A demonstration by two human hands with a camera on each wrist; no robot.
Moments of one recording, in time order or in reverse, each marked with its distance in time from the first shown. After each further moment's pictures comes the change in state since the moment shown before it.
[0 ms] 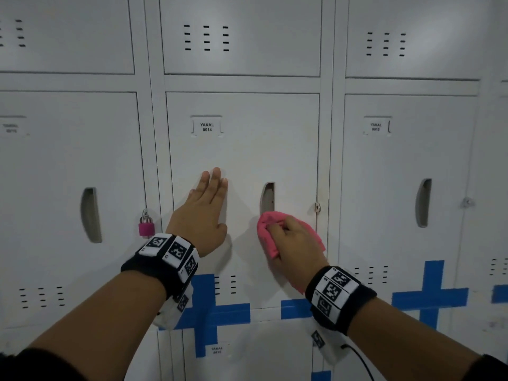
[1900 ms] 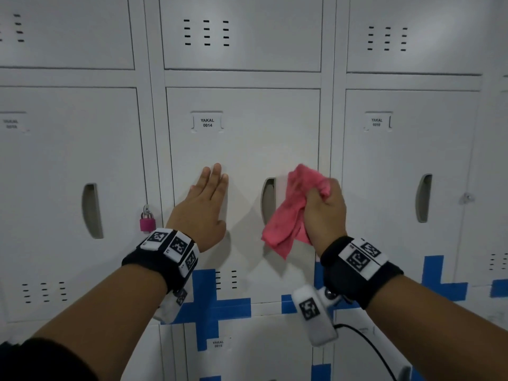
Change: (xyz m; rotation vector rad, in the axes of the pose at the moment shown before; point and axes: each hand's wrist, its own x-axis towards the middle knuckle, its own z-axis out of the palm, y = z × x) left_hand 0.000 -0.004 0.003 0.023 0.027 0.010; right_hand 0.032 0.009 -0.045 0.964 0.450 0.731
